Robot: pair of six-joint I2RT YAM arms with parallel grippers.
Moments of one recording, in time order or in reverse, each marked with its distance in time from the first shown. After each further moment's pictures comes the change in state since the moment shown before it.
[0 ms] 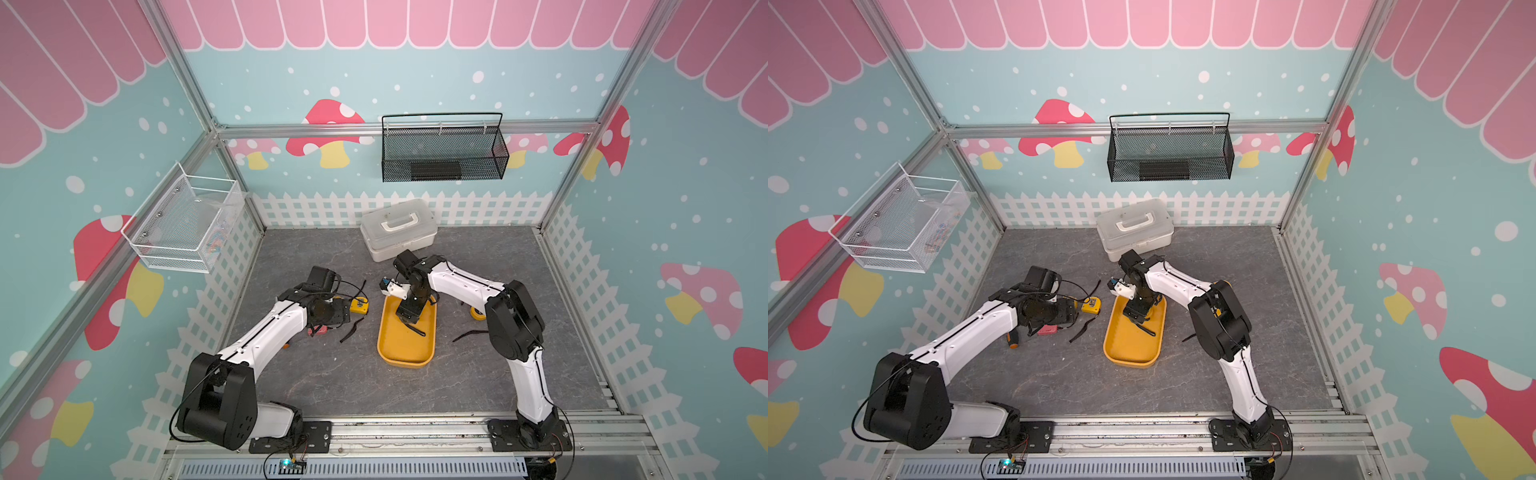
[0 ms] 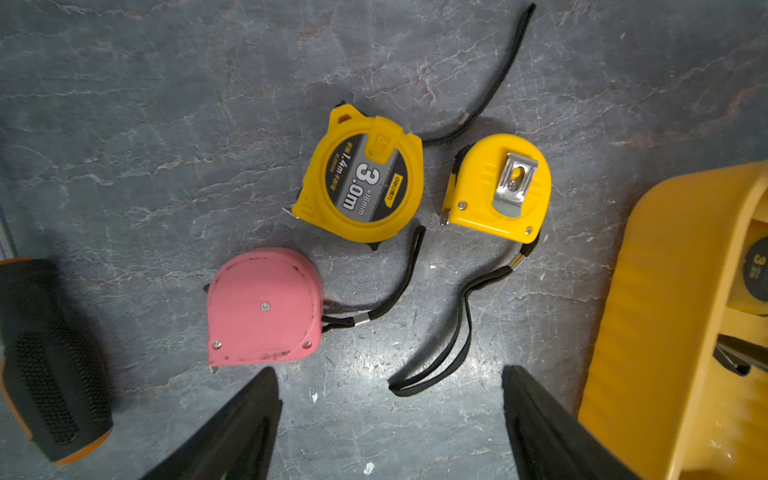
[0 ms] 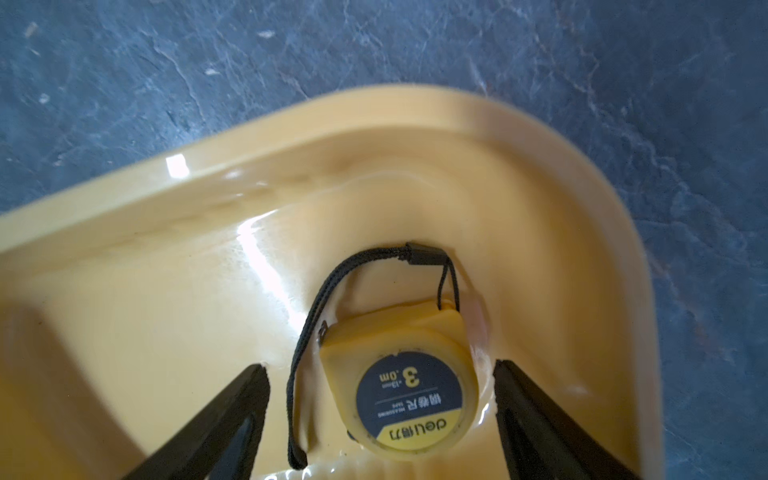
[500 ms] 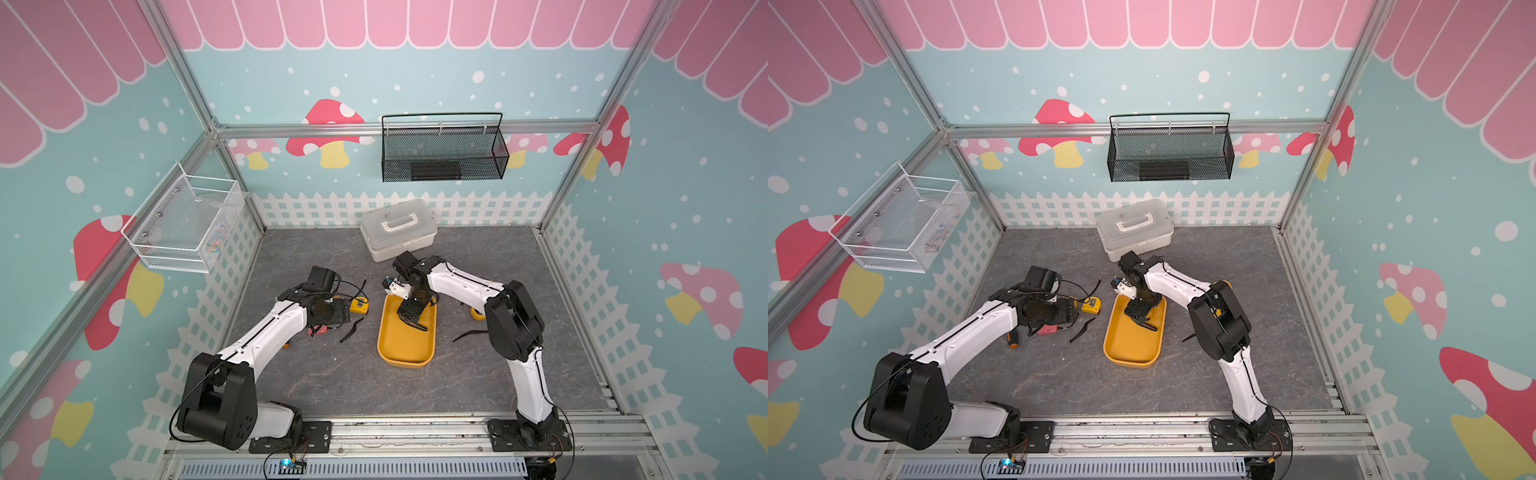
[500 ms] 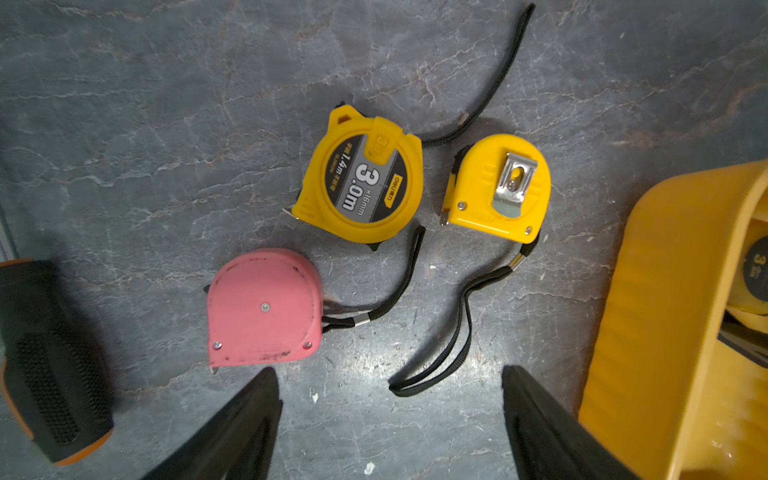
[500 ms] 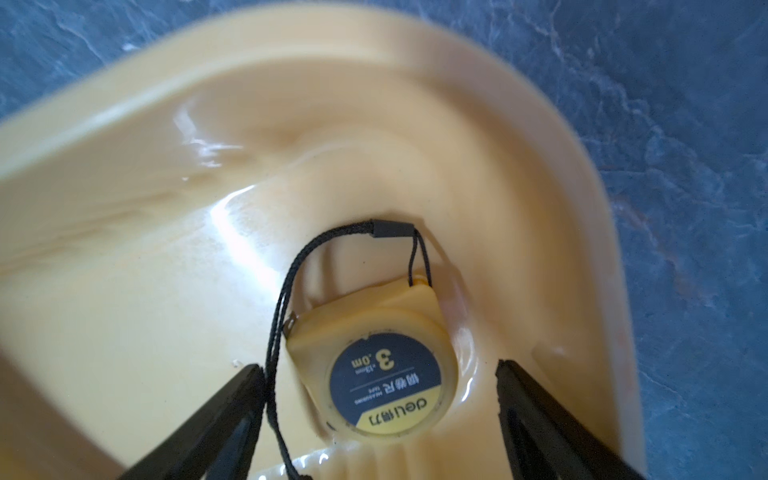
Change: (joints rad) left arm 0.000 0.000 0.001 0.000 0.000 0.003; right arm 0.005 0.000 -0.005 -0.011 0.081 0.066
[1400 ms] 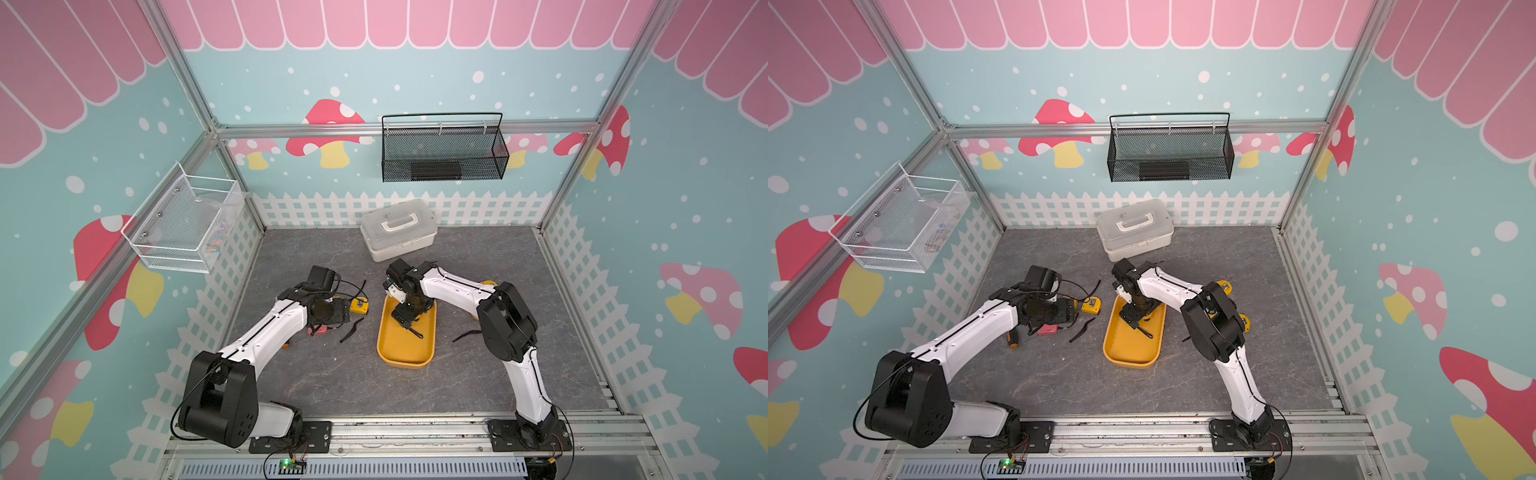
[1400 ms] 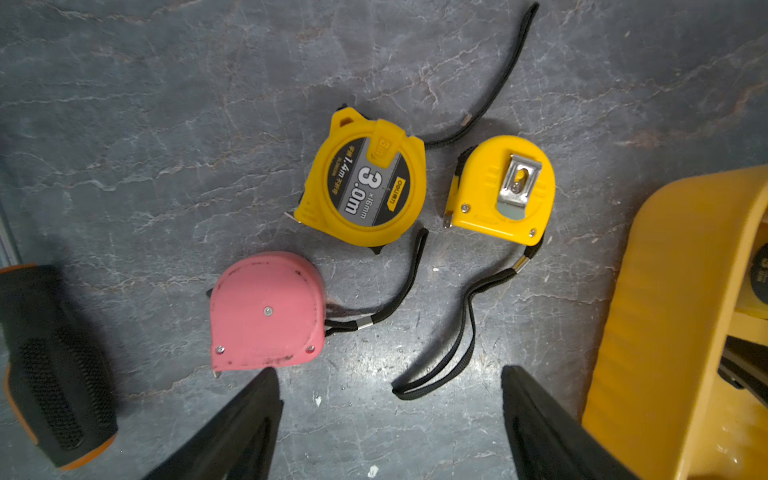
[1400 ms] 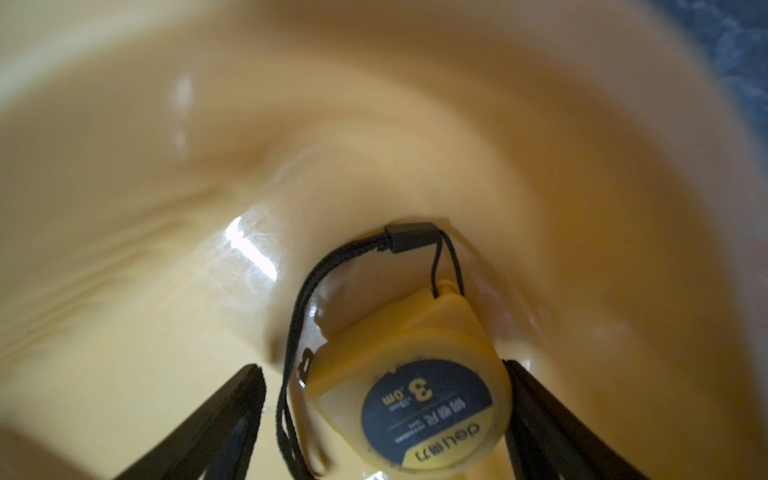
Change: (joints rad) left arm 0.006 0.010 0.005 0.000 0.000 0.011; right arm 0.047 0.032 -0.005 -0.006 0.051 0.273
